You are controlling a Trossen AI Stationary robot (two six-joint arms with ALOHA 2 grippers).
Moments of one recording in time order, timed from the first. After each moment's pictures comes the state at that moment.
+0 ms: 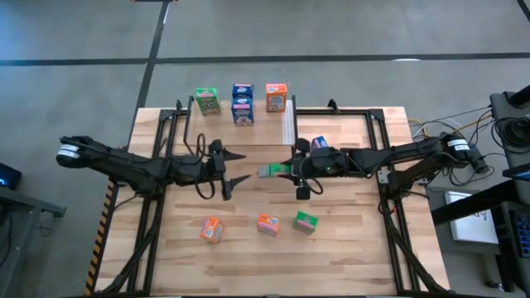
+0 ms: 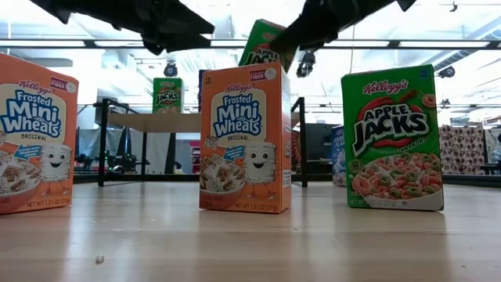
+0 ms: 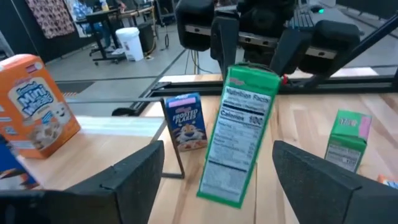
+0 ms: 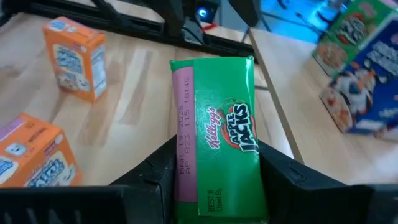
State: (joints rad) left arm -0.13 1.10 0.63 0.29 -0.40 0.05; right arm 0.04 1.36 0.96 -0.01 0.14 -0.21
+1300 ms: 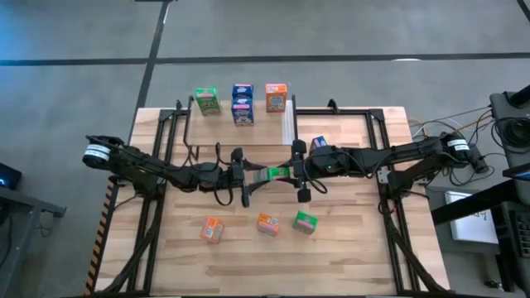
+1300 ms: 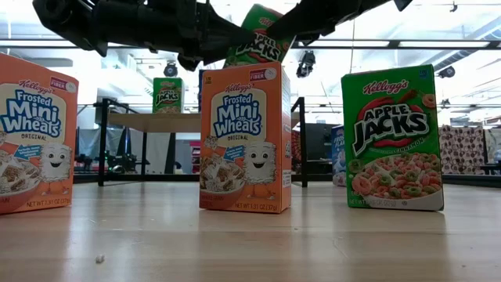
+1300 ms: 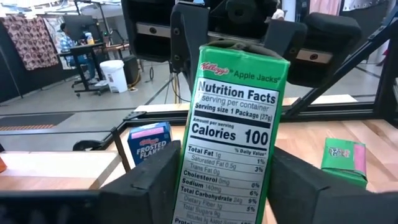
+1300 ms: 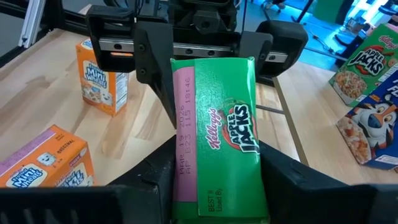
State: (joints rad) left arm -0.12 1.46 0.63 0.81 -0.31 0.10; right arm 0.04 1.36 0.96 0.04 0.05 -0.26
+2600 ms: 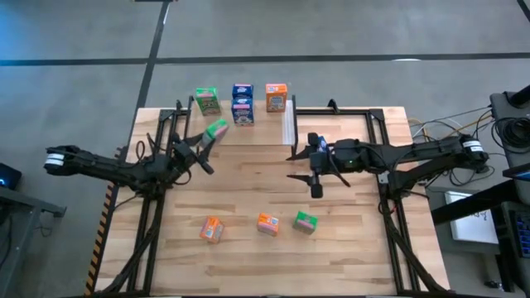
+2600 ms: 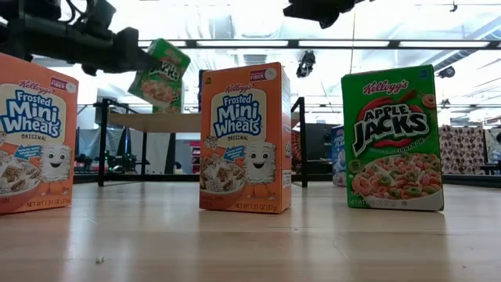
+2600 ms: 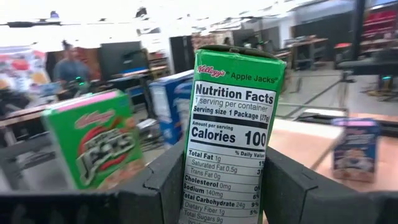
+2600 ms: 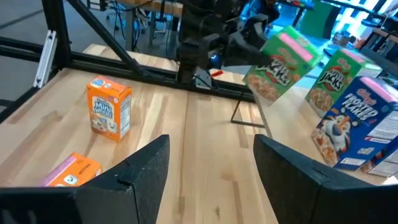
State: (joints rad) left arm -0.06 0.74 0.19 0.71 -0.89 0.25; right arm 0.04 1.20 0.93 0.01 0.05 -0.20
